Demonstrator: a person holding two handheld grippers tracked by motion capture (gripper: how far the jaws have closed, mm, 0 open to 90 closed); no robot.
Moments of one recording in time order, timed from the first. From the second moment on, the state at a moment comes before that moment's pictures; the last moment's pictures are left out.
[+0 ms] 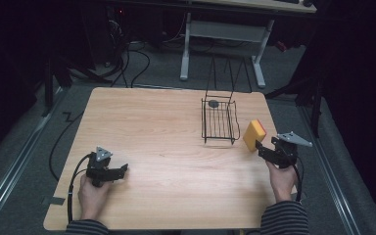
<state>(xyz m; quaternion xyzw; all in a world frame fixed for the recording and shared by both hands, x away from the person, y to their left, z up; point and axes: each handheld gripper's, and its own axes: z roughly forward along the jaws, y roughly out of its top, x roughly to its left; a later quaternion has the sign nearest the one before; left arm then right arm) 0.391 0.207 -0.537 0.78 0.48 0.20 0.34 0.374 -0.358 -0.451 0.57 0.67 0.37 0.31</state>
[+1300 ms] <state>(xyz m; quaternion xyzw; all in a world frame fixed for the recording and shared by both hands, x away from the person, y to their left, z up) 0.391 0.207 -0.537 0.78 0.48 0.20 0.34 0.422 -0.360 -0.490 0.61 0.65 0.37 0.26</state>
